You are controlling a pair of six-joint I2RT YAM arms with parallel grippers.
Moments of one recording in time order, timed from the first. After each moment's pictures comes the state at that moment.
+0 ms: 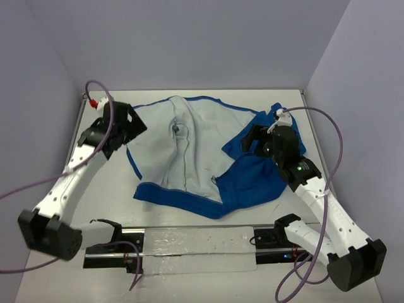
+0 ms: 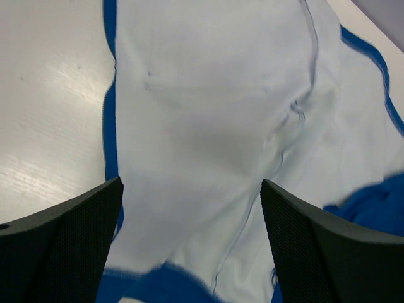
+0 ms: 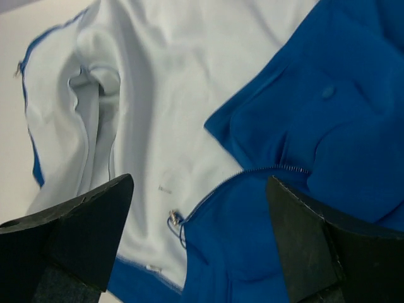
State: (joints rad) left arm -0.34 1.22 1.21 -0.72 -0.36 -0.77; right arm 0.35 0.88 0.82 -0.36 0.06 0.49
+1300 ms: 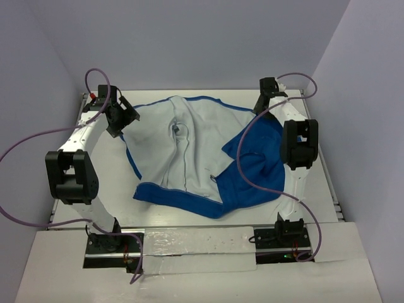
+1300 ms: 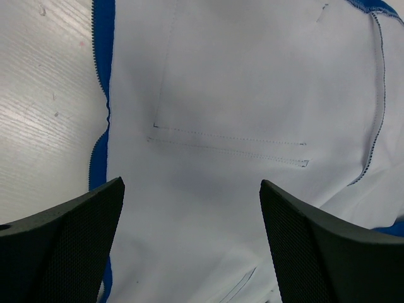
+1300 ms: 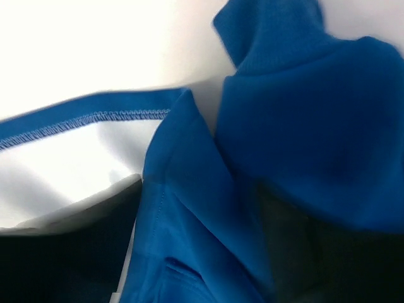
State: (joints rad) left arm -0.05 1.74 1.44 -0.65 -0.05 -0.71; right arm 0.05 2.20 1.81 -0.55 0.29 0.49
